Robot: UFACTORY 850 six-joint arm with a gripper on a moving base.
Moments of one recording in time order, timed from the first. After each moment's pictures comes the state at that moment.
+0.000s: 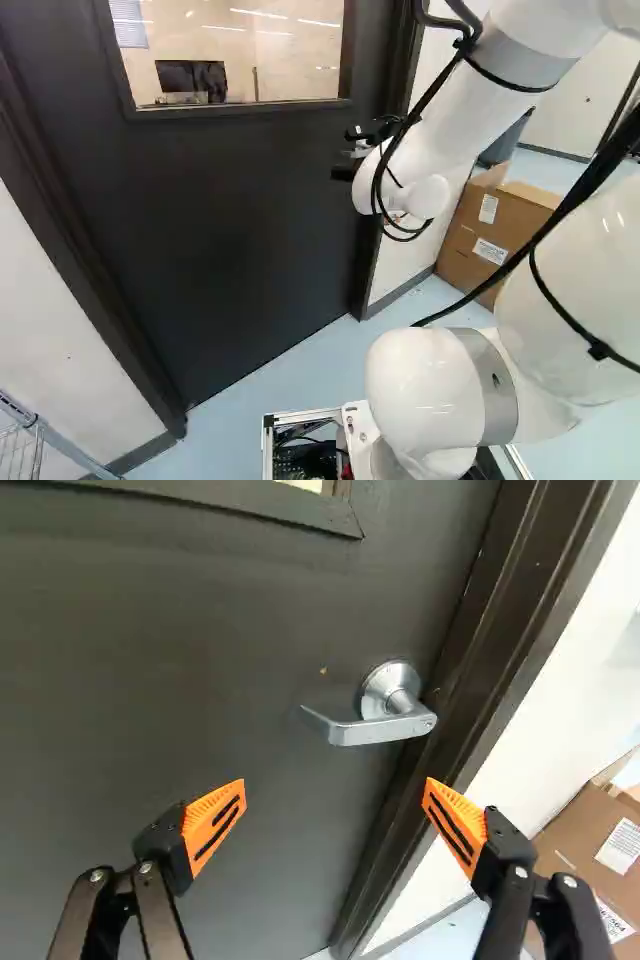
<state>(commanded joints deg) -7.7 13.3 -23.3 -12.8 43.7 0.0</state>
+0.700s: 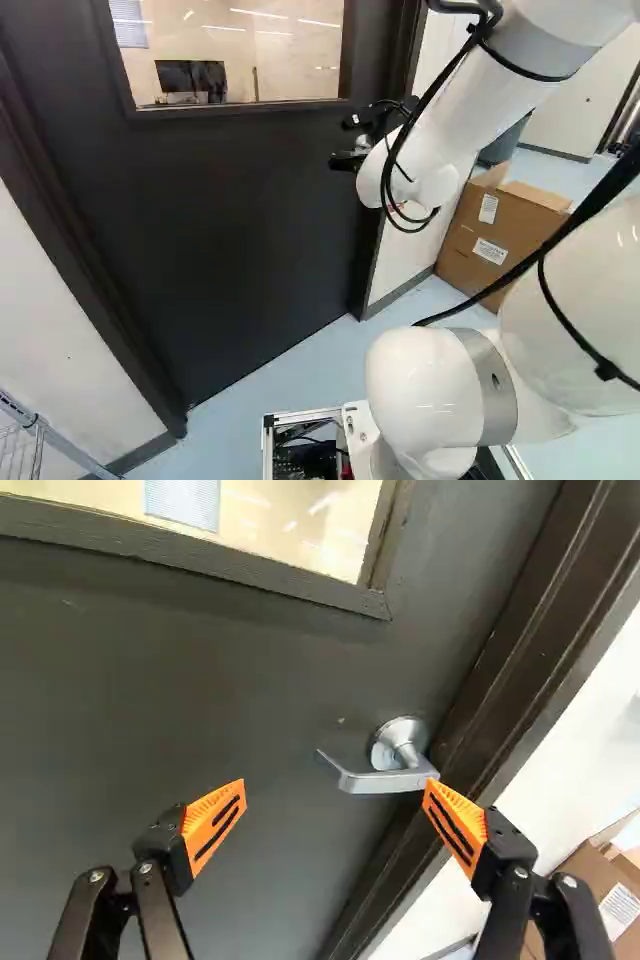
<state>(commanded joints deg) -8.3 15.2 -25.4 -20.3 43.7 0.0</state>
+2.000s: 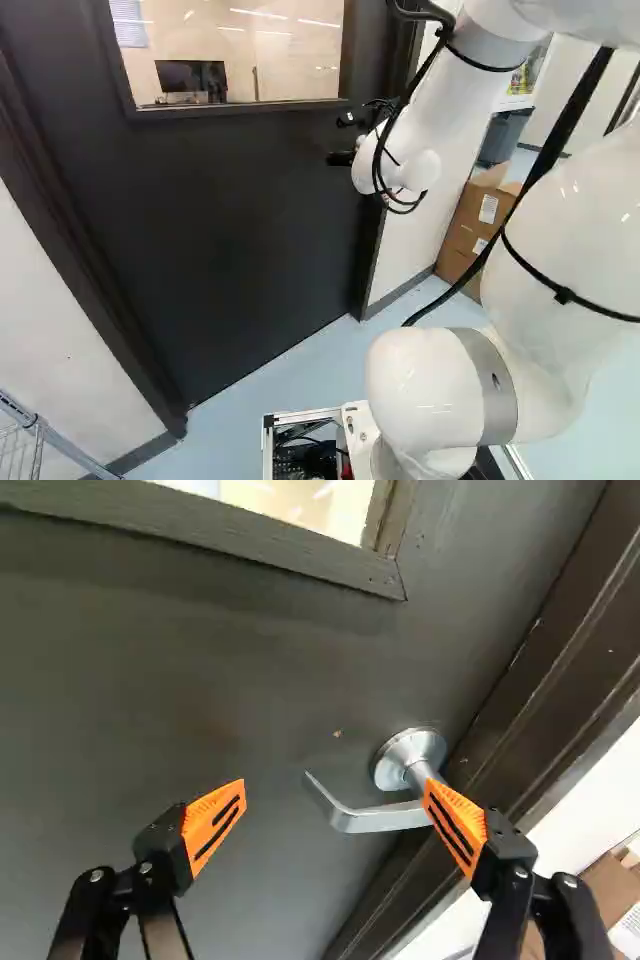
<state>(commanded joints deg) -7.7 3.3 -34.5 -20.4 43.7 0.0</state>
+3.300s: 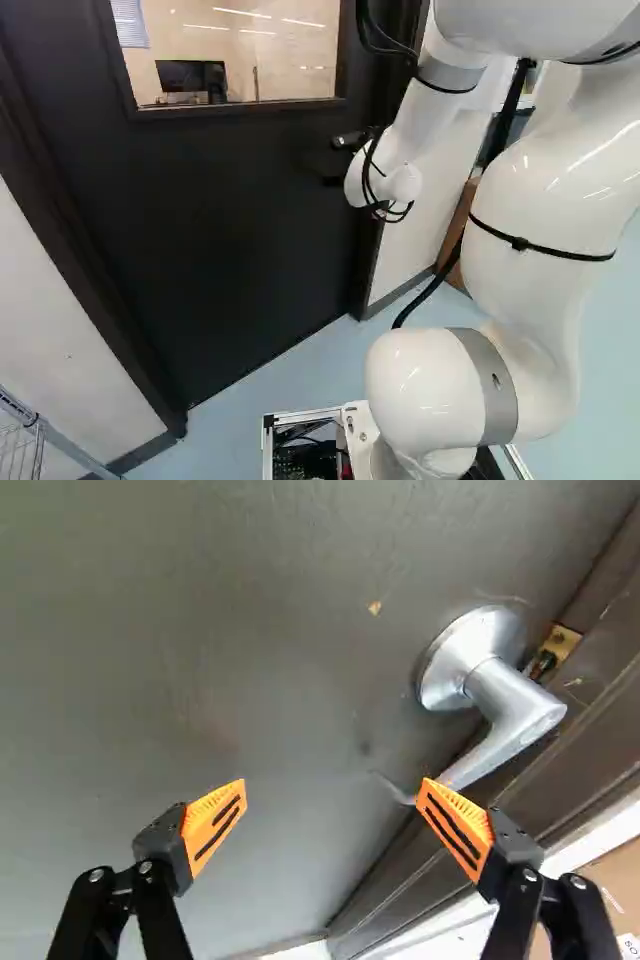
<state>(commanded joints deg) -7.0 -7.1 -36.7 -20.4 43.7 0.0</state>
